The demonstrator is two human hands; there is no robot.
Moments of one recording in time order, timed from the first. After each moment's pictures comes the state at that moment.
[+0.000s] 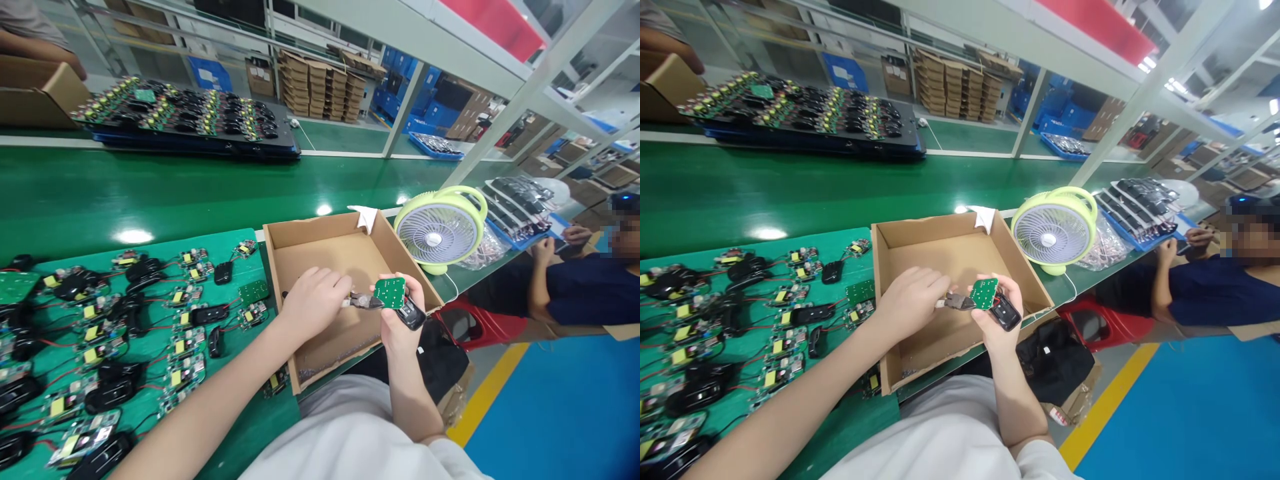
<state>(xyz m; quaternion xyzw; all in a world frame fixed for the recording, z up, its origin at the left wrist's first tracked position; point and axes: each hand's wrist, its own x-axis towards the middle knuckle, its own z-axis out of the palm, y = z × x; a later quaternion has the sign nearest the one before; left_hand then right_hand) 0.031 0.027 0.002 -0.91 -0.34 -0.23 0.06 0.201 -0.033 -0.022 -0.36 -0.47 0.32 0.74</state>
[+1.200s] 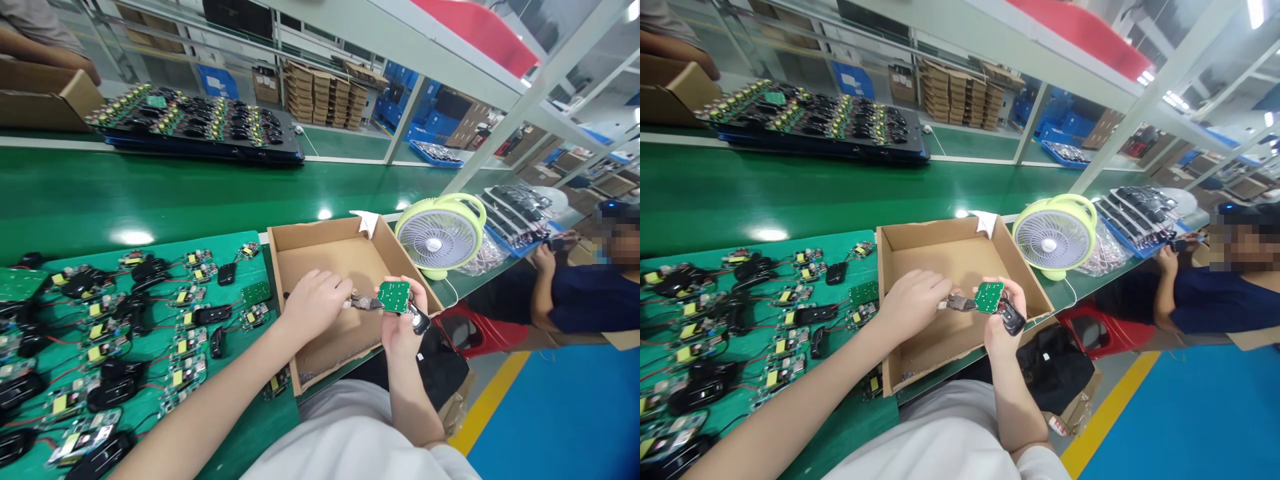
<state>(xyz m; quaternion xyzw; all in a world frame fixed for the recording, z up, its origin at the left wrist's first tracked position) 0.032 0.030 -0.006 -0.89 -0.32 -0.31 0.11 0.198 -0.030 -0.022 -0.36 -0.46 0.29 0.76</state>
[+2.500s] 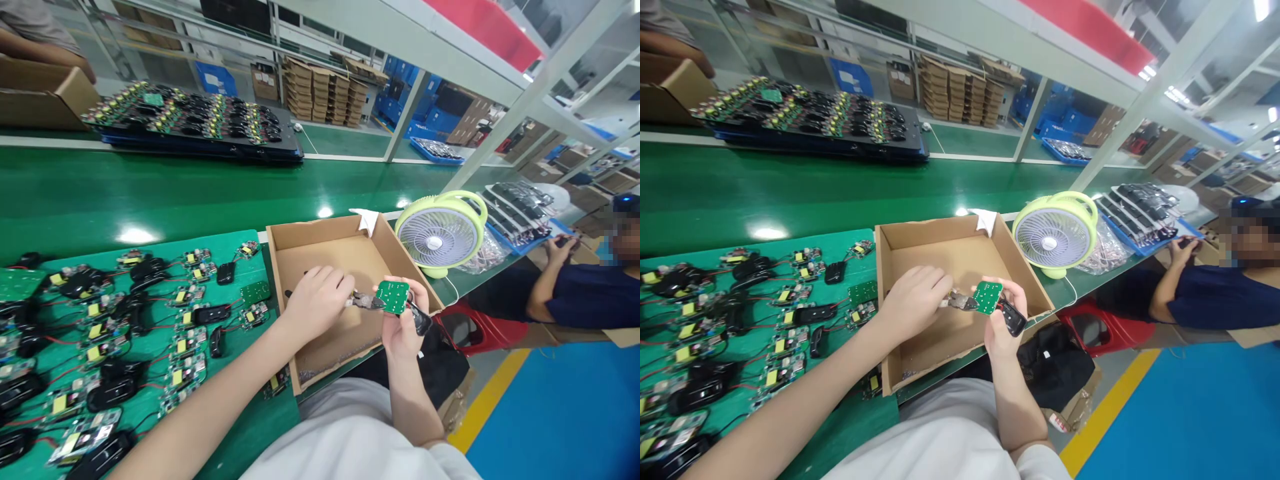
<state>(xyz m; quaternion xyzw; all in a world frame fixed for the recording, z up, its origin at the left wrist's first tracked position) 0.033 0.028 -0.001 -0.89 -0.32 -0.30 0.12 0.197 -0.032 -0.020 -0.36 -0.43 0.30 0.77</state>
